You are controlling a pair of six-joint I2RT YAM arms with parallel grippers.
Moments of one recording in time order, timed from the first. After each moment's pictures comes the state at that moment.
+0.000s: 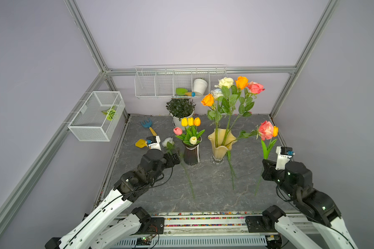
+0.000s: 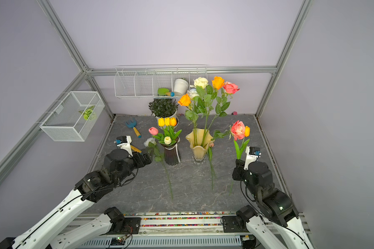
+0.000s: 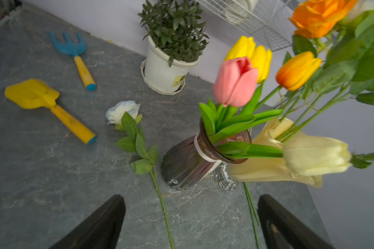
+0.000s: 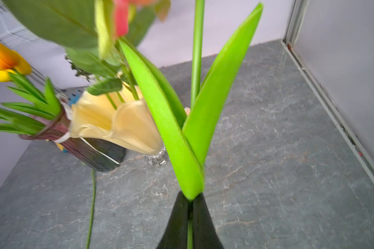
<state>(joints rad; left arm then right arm) -0.73 0.80 0.86 -0.55 -0.32 -0.75 0.46 0.50 0.93 -0.89 0.26 0.39</state>
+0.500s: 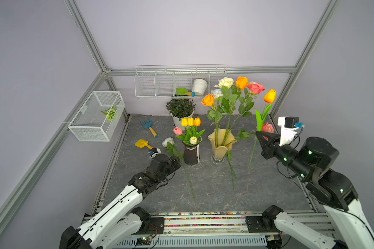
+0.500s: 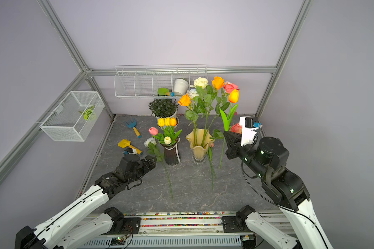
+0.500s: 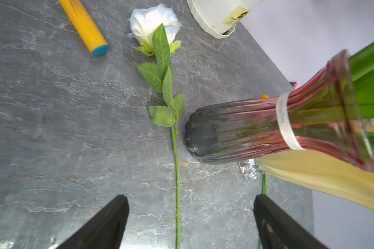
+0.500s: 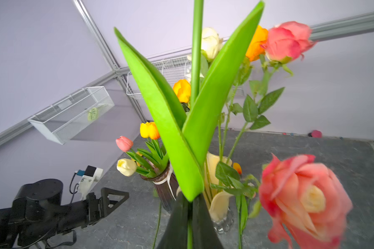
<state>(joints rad) -0.63 0.89 0.63 -0.41 -0.15 -1.00 0.54 0.83 1.37 -0.69 0.03 0.25</state>
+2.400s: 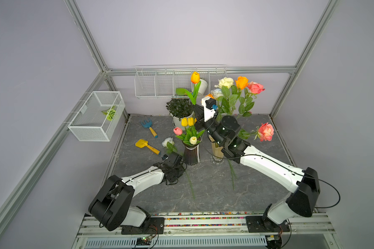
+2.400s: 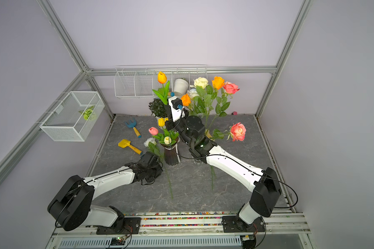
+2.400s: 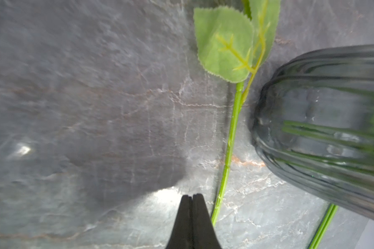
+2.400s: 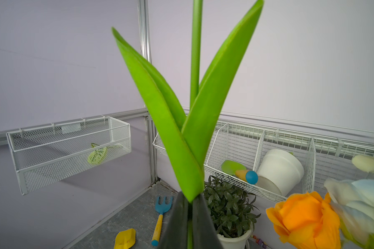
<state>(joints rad) -0.63 1.41 0.66 -0.31 0.00 -1.16 0.83 1.58 1.42 0.38 0.17 -0.05</state>
